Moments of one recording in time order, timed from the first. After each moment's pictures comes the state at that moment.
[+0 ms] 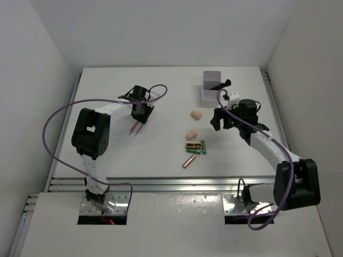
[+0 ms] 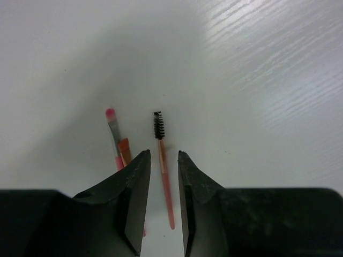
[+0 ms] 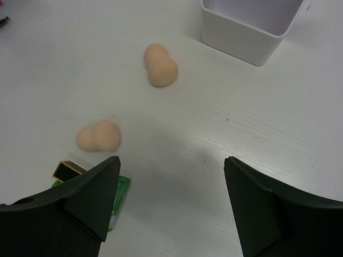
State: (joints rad) left arm -0.31 1.94 1.34 -0.44 0.07 0.23; right arm 0.12 1.30 0.69 0.02 -0.32 -0.08
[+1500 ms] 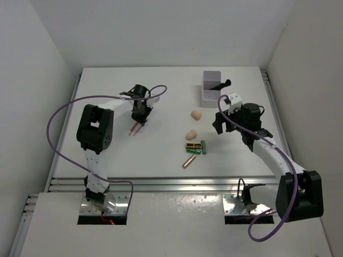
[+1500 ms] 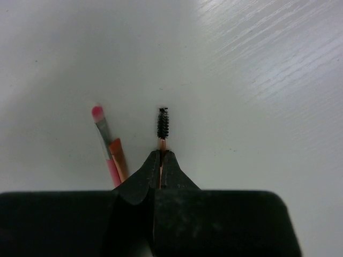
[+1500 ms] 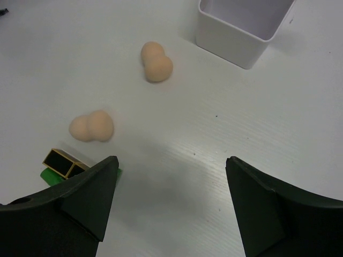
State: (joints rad) left arm -0.29 2.06 1.46 -0.58 0.10 0.24; right arm 0.11 1.20 0.63 0.02 -0.32 -0.16
